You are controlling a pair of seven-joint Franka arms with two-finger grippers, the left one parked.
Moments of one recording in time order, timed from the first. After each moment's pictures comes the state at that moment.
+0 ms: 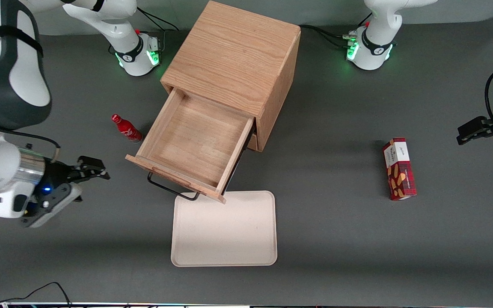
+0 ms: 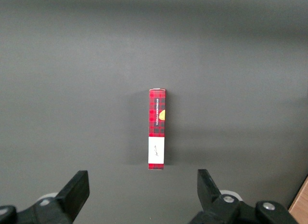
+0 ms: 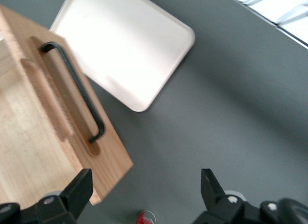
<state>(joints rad) -0.03 0.53 0.24 -1.11 0.08 1.59 -0.48</state>
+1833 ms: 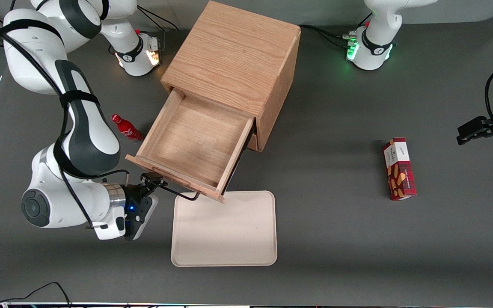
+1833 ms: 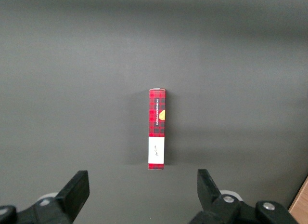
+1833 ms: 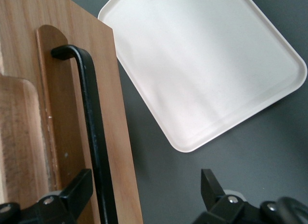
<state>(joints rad) 0.02 0.82 0.36 -0.98 0.09 1.61 -0.66</state>
